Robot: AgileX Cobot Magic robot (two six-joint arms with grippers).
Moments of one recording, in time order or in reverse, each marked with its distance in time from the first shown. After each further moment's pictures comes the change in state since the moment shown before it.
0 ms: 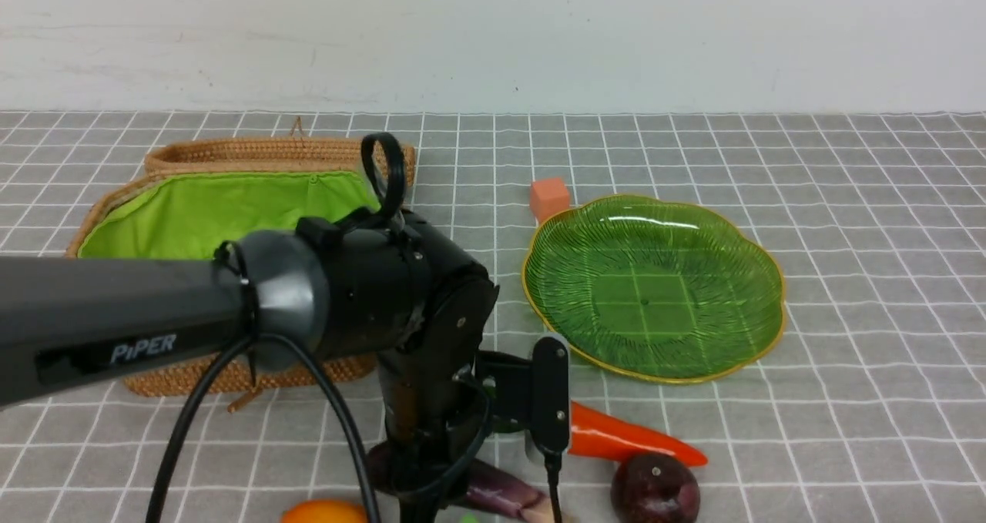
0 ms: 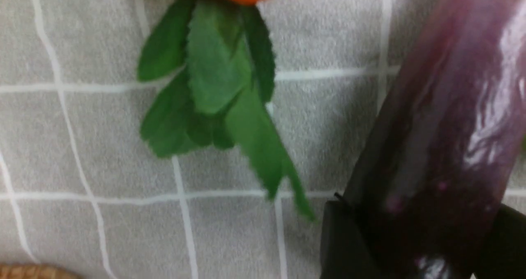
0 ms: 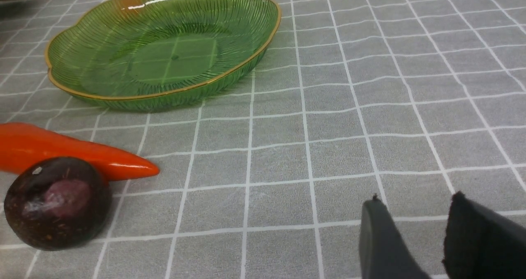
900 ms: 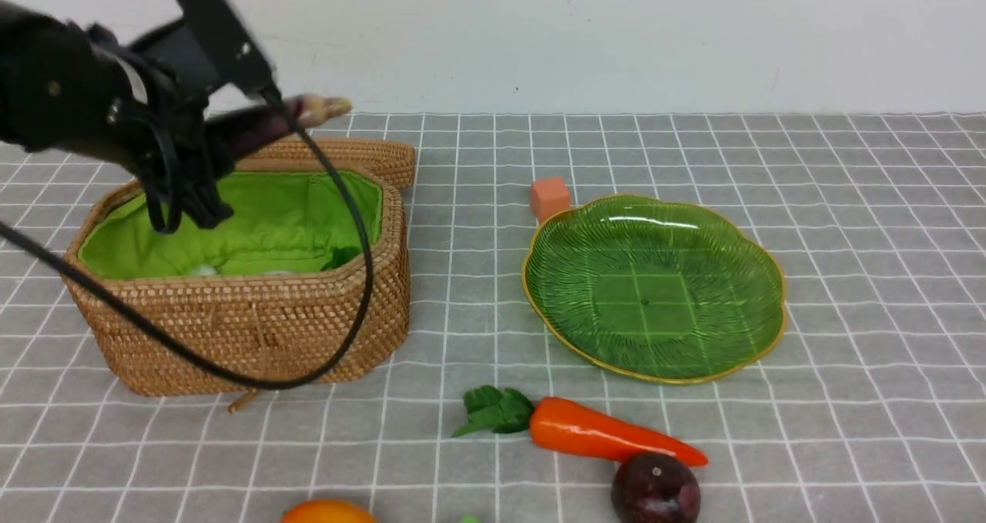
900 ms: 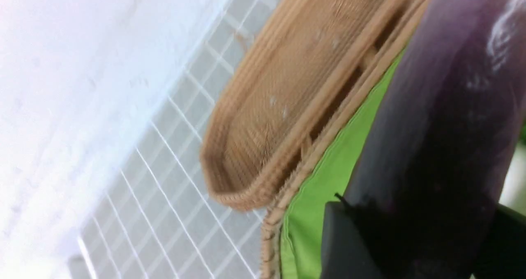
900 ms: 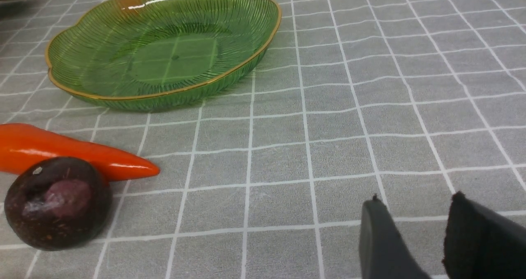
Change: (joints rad) right arm 0.000 0.000 0.000 0.000 0.000 0.000; left arm 0.553 -0.259 -0.020 0.133 -0.406 -0.209
